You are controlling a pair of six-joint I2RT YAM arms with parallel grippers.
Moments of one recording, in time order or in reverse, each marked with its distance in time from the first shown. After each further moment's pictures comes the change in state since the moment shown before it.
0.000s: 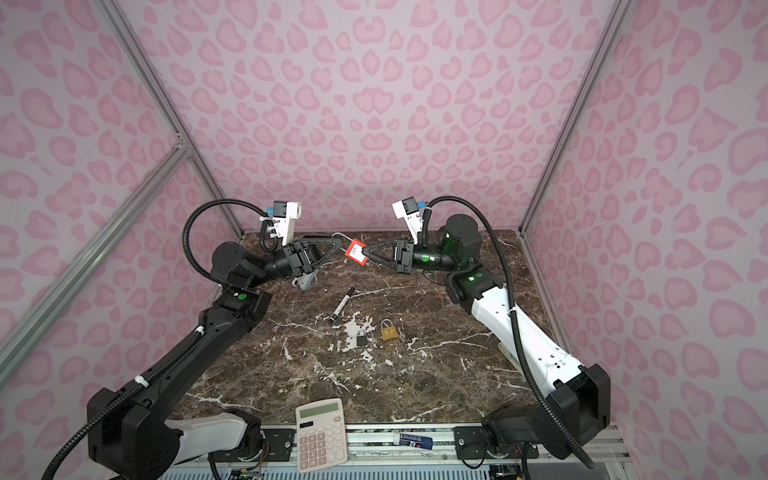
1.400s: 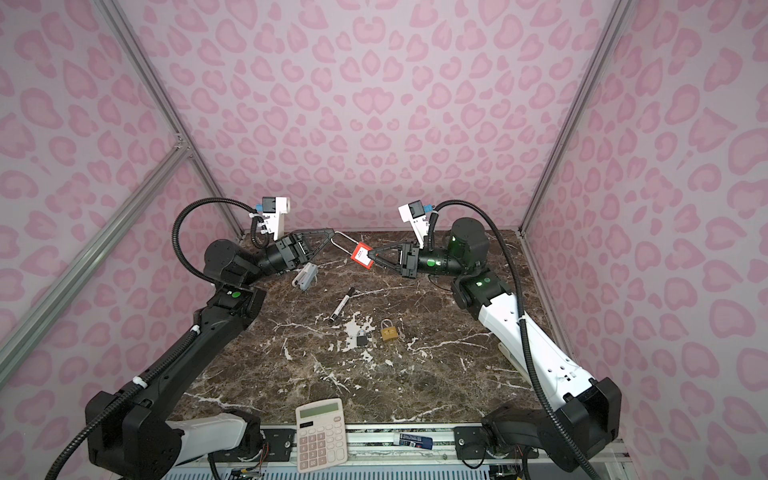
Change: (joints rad) left arm 0.058 -0.007 0.009 -0.006 -0.030 -0.010; right arm -0.014 -0.063 -0.029 -0.065 0.019 -0.027
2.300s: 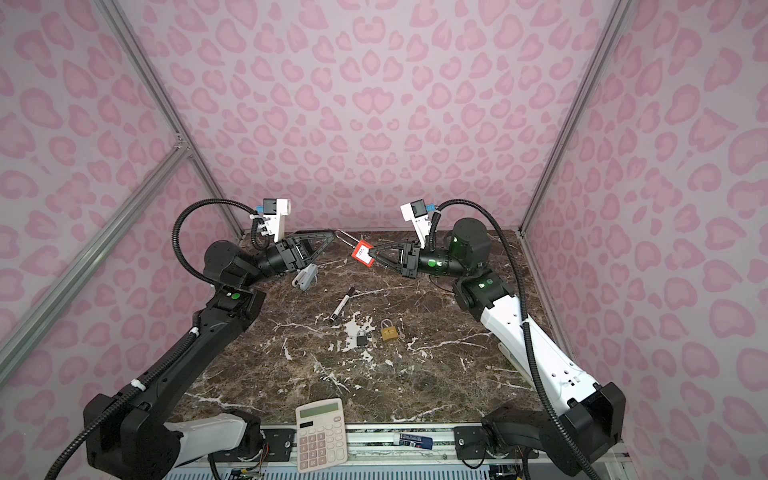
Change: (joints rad) left arm 0.001 -0.006 -0.006 -0.023 0.000 0.010; right arm 0.001 -0.026 0.005 -0.046 0.048 -0.038
